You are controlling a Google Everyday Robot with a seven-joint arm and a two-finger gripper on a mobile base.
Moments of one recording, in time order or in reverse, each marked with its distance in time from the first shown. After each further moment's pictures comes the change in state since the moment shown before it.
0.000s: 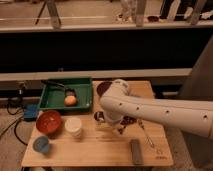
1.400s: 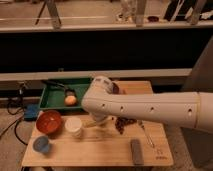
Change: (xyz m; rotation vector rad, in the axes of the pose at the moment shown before) arm -0.058 -0.037 -0.029 0.106 0.044 -0.194
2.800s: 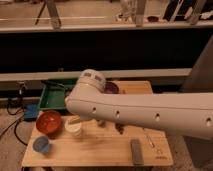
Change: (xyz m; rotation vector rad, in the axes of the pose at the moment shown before) arm -0.052 -0.022 -0.089 0.161 -0.042 -0.099
